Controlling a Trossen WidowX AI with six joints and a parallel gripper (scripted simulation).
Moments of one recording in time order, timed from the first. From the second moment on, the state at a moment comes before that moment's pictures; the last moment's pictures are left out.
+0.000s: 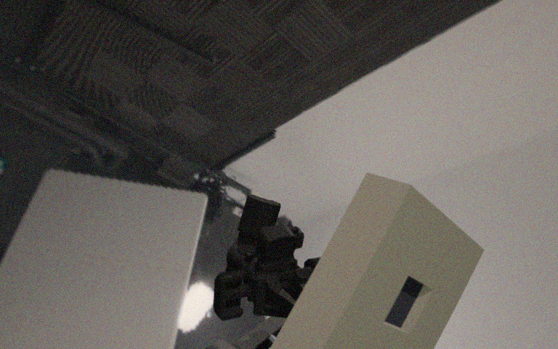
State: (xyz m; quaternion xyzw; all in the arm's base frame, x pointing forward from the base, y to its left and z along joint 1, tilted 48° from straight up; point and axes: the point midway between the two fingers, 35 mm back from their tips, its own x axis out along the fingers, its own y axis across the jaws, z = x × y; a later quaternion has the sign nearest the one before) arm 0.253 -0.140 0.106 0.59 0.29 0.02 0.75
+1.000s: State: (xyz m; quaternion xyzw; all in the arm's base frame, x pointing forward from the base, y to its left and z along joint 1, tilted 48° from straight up) arm 0.276 -0.231 0.186 0.54 0.31 0.04 0.78
